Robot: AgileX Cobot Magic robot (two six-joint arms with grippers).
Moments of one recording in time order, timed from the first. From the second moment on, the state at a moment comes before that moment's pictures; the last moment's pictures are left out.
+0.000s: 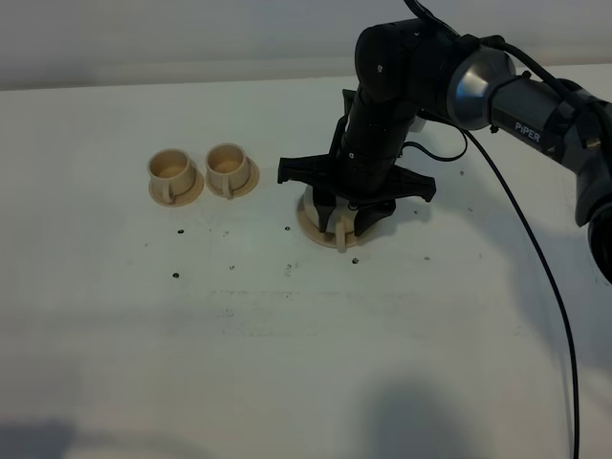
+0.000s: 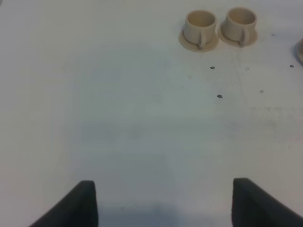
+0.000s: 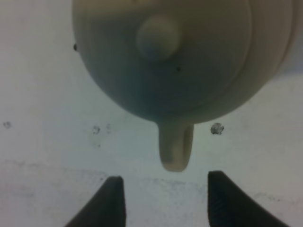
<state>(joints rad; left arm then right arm) -0.08 0.01 -0.51 0.01 1.04 -0.09 0.55 2.26 -1.90 0.25 1.18 0.44</state>
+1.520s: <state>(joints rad) -0.08 0.01 -0.51 0.00 1.04 -0.08 0.55 2.30 -1.90 0.18 1.13 0.44</state>
